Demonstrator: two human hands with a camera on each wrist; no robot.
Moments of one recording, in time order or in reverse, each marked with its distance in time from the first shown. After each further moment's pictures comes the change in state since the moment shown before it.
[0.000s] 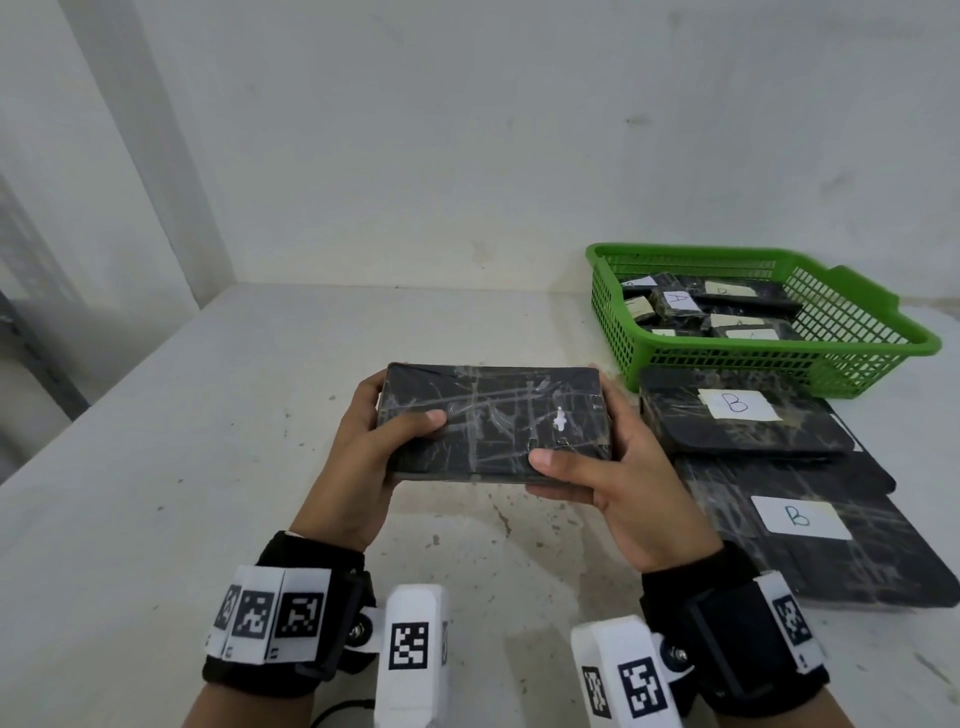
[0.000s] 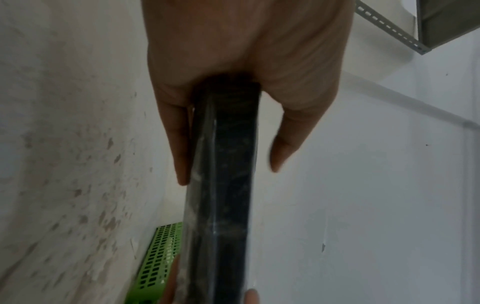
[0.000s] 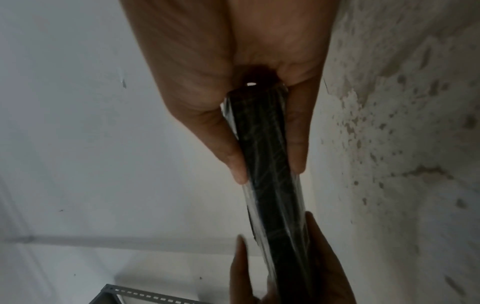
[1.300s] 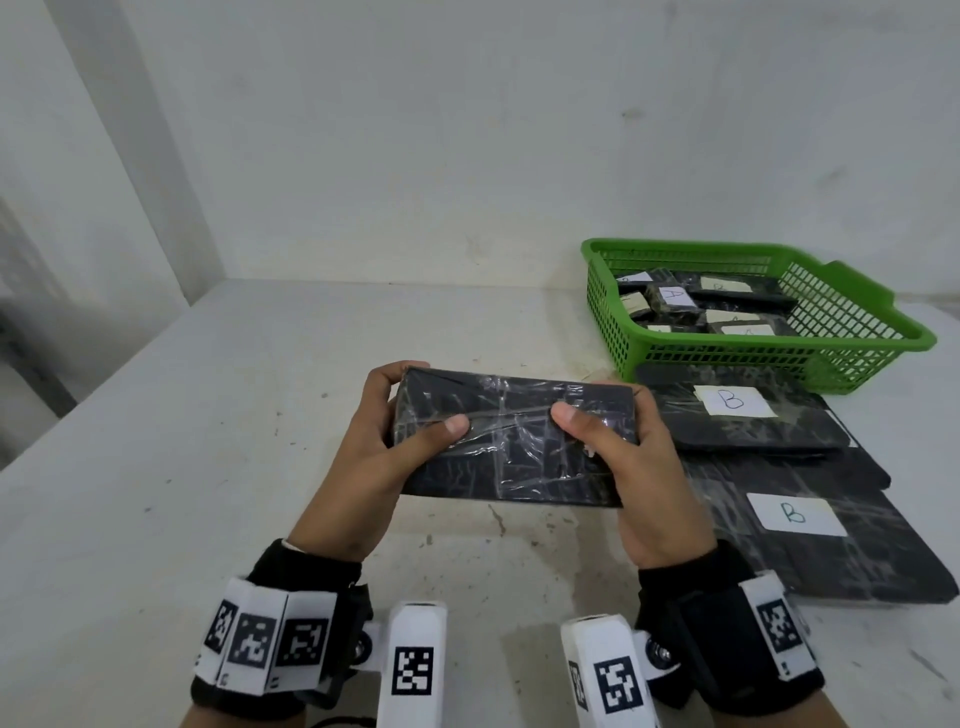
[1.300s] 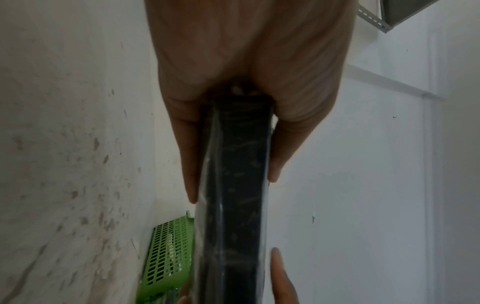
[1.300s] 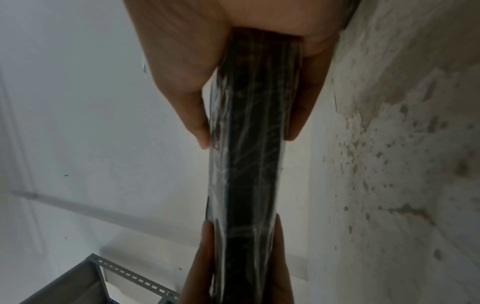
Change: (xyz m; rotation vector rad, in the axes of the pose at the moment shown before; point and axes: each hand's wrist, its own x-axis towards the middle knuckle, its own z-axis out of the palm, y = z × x) left_hand -0.011 0.001 0.013 0.138 -0.128 0.076; right_hand 0.005 0.006 -0.006 -0.038 0.249 -0.108
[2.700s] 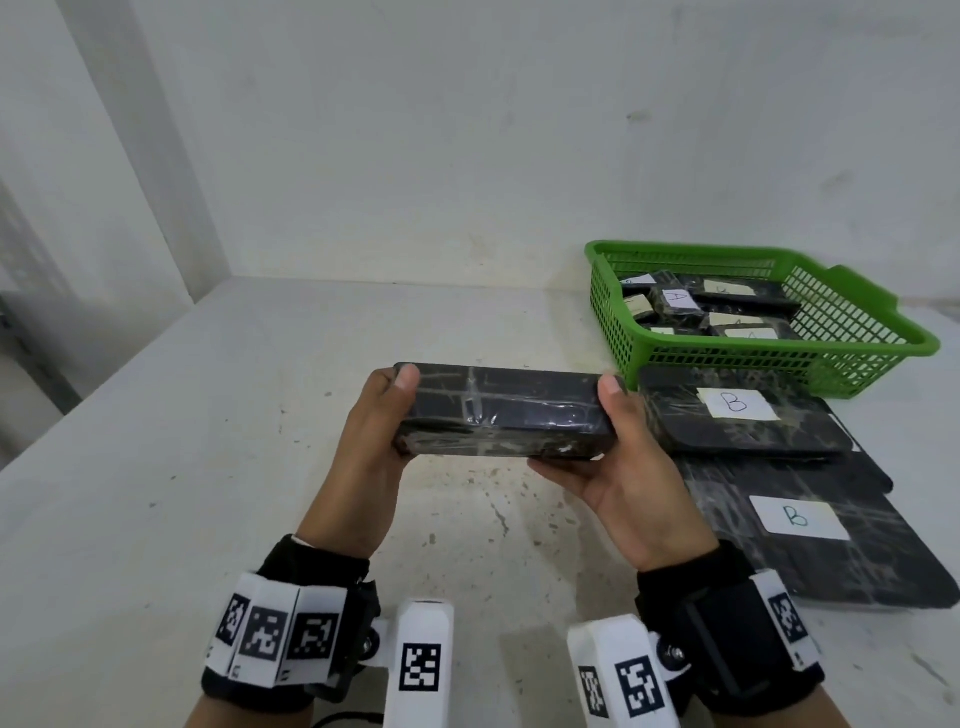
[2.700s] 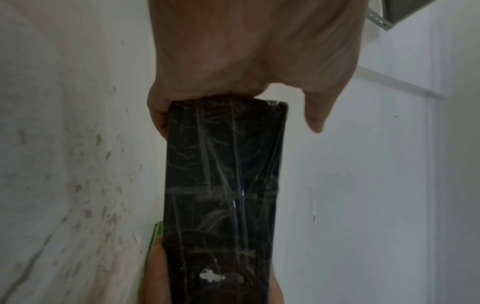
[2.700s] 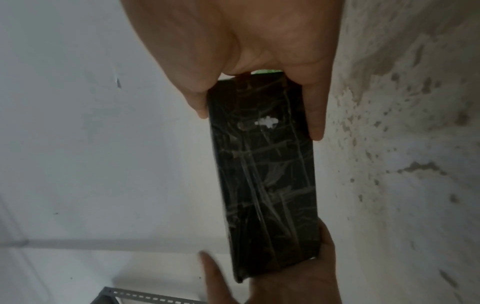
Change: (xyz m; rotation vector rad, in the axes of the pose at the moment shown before) left_hand 0.004 -0.005 -0.002 -0.033 0.072 0.099; right_hand 0.001 -0.003 0.009 0.232 -0.039 0.211
